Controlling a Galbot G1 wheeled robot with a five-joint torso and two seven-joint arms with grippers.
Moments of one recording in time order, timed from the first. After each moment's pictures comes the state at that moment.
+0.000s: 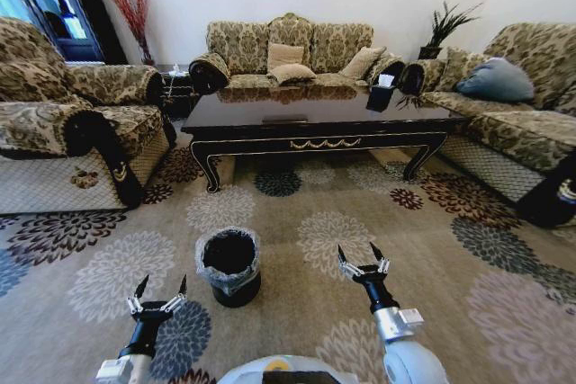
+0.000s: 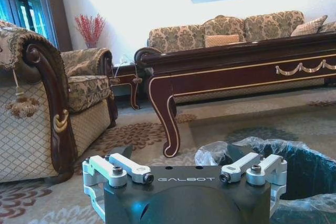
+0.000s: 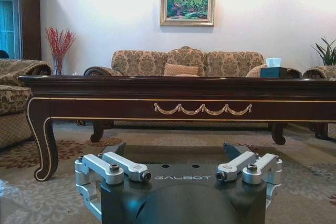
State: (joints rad) left arm 2.02 -1.29 -0.72 -2.15 -0.22 -0.28 -0.11; right arm -1.75 1.29 0.54 2.11 0.22 0.20 0.02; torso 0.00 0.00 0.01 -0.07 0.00
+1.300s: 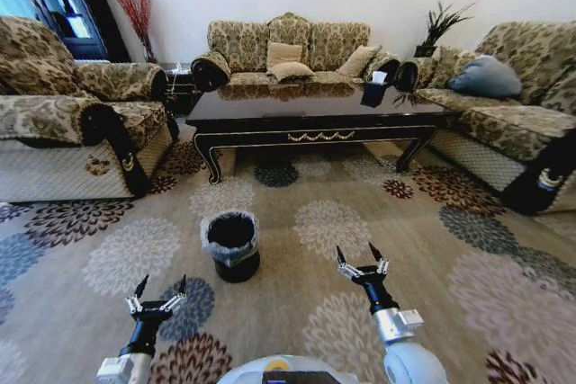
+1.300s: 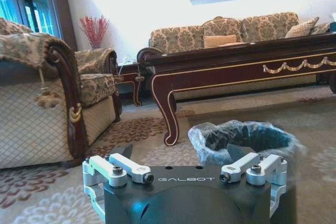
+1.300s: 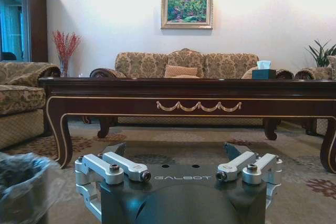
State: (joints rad) left arm 2.02 -1.28 -0.72 -2.15 -0.22 -0.27 -0.11; right arm -1.75 1.29 0.54 2.11 0.22 0.20 0.02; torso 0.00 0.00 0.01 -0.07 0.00
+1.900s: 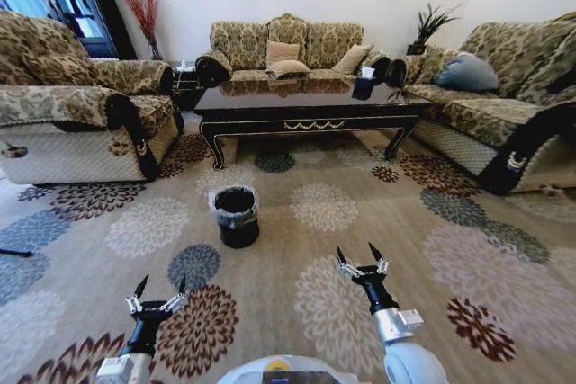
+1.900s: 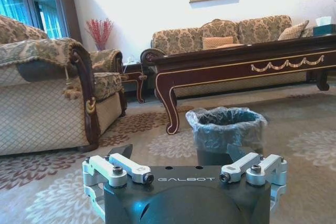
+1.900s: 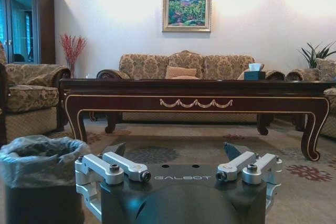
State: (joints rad) left arm 2.02 -1.28 -0.72 -2.15 -0.22 -0.27 -0.11; right arm -1.75 1.29 0.54 2.11 0.22 0.20 0.02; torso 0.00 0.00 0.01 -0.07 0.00
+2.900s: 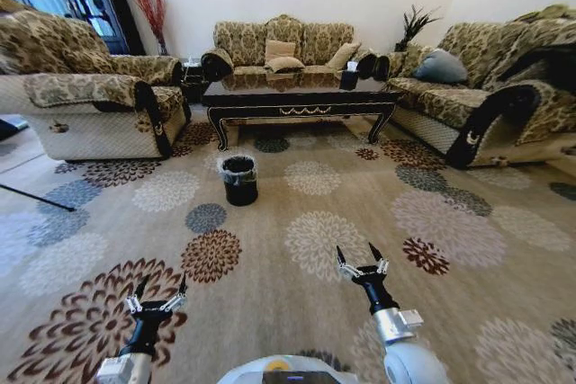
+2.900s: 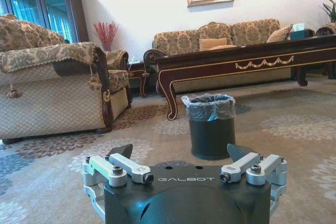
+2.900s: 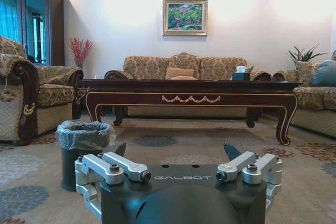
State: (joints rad) left arm 2.02 -1.28 -0.72 -2.15 -0.22 -0.27 -0.11; right arm -1.75 1.29 0.54 2.11 0.22 0.20 0.02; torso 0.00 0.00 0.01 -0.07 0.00
